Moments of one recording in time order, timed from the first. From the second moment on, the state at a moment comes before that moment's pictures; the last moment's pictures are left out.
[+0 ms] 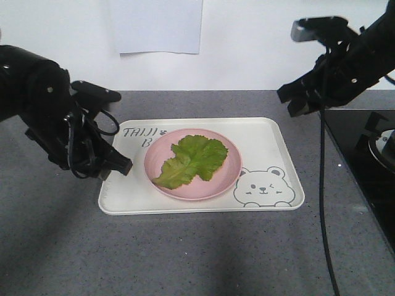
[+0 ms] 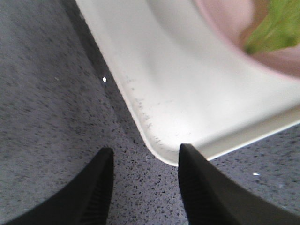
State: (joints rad) left arm -0.42 1.64 -1.39 0.10 1.10 -0.09; right arm 0.15 1.66 -1.65 0.25 1.11 -0.29
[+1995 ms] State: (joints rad) left arm -0.42 0.55 -0.35 -0.07 0.16 -0.07; right arm 0.15 0.44 -0.41 0.39 0.49 -0.58
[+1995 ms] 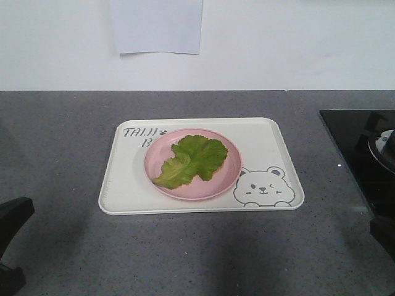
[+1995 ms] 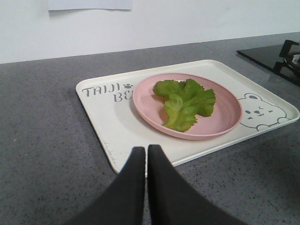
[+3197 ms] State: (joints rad) left arm -0.07 -0.01 0.03 0.01 0.13 -0.12; right arm 0.15 0.43 -0.41 0.39 0.49 -0.58
